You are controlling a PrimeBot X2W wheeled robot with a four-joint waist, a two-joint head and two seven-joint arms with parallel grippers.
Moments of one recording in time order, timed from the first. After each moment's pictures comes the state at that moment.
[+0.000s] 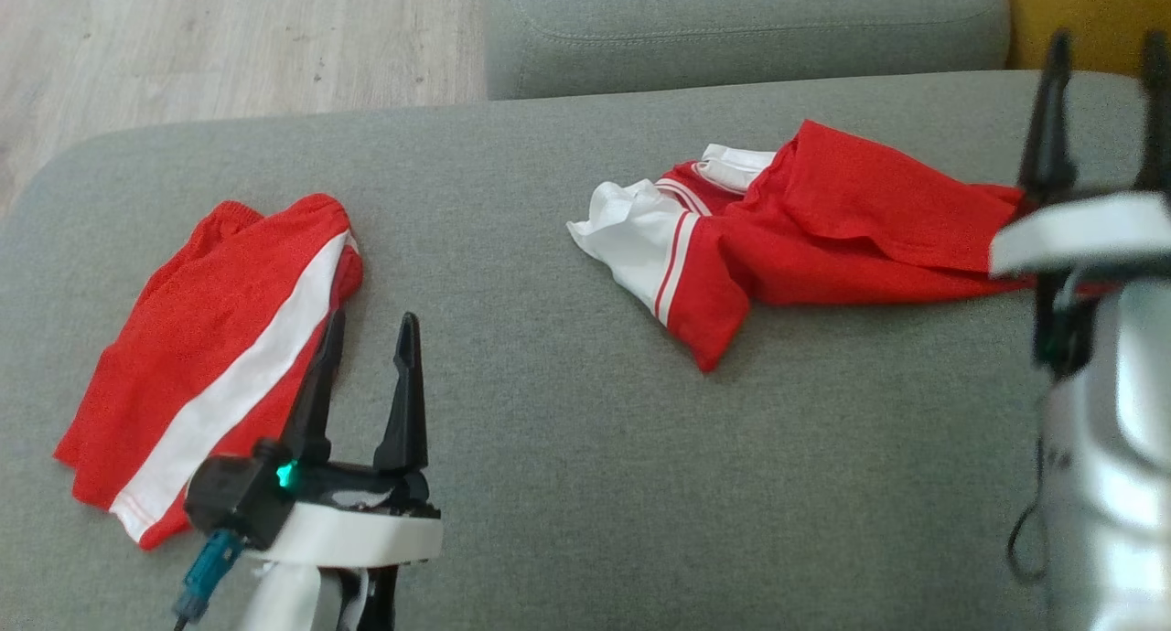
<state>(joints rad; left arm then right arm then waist) -0.08 0.05 -0.20 0.12 -0.31 -0.12 -0.25 -0.57 -0.07 -0.22 0.47 -0.06 0.13 -0.25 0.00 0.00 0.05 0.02</state>
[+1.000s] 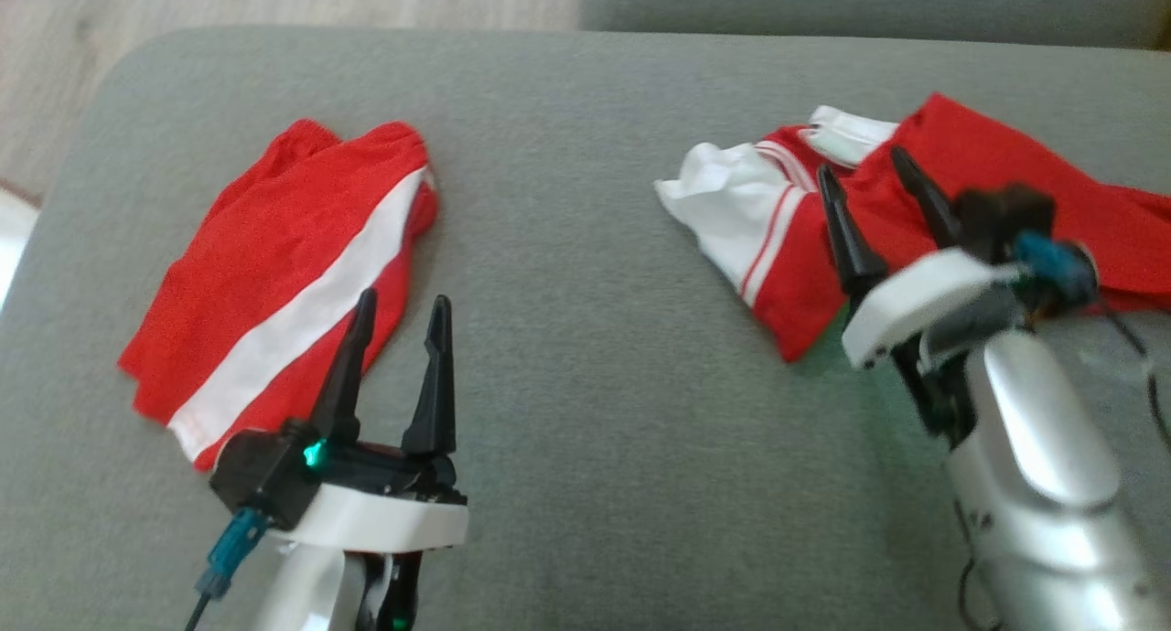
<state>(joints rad) -0.12 0.05 -0.25 0.12 -0.32 -0.12 -0.25 -0.43 -0.09 0.14 0.40 0.15 0.13 -0.01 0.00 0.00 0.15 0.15</state>
